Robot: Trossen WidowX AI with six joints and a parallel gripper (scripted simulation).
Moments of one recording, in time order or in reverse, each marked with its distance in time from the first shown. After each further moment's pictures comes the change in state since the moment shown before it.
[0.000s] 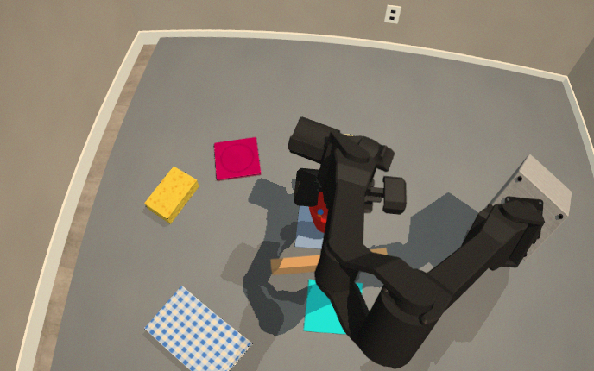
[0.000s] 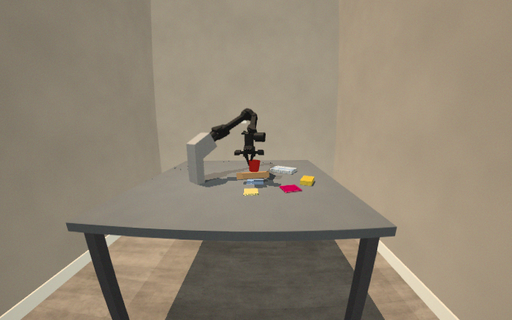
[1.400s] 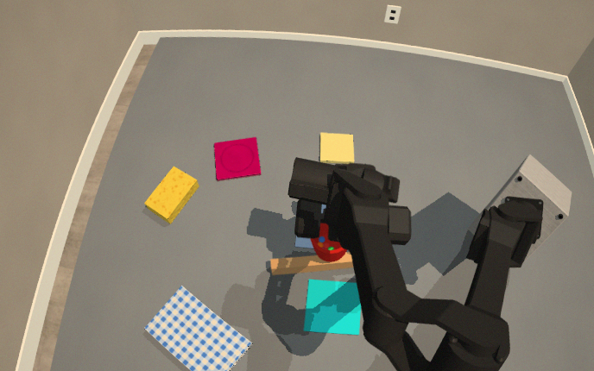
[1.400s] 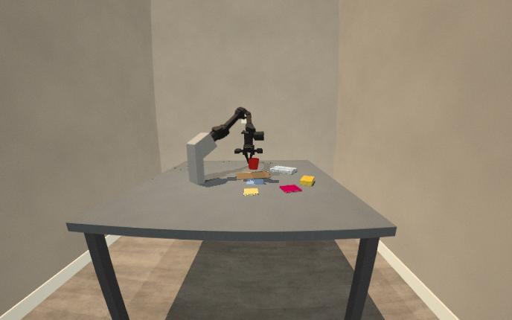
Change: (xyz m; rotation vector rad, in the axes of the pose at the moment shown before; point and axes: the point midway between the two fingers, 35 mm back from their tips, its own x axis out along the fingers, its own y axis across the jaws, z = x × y) arm -0.002 -0.007 -0.057 -0.007 0.001 0.000
